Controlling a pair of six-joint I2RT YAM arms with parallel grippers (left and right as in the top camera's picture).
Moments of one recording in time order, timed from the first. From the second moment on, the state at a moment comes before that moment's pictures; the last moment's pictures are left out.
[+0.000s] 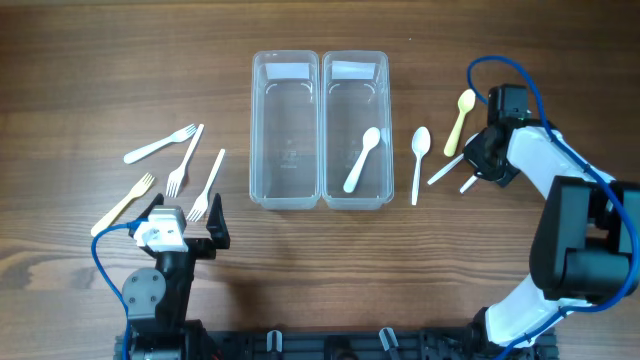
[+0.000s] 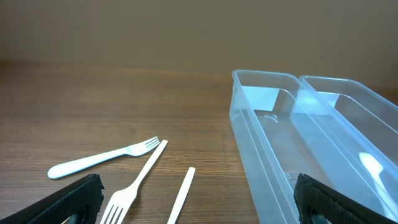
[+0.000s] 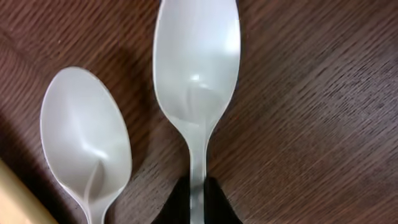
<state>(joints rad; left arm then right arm) 0.05 0.02 0.07 -0.20 0.10 -0.09 -0.10 1.86 1.06 -0.57 0.18 0.70</state>
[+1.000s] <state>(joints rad) 0.05 0.02 0.07 -0.20 0.10 -0.09 0.41 1.42 1.02 -0.47 -0.06 0.42</state>
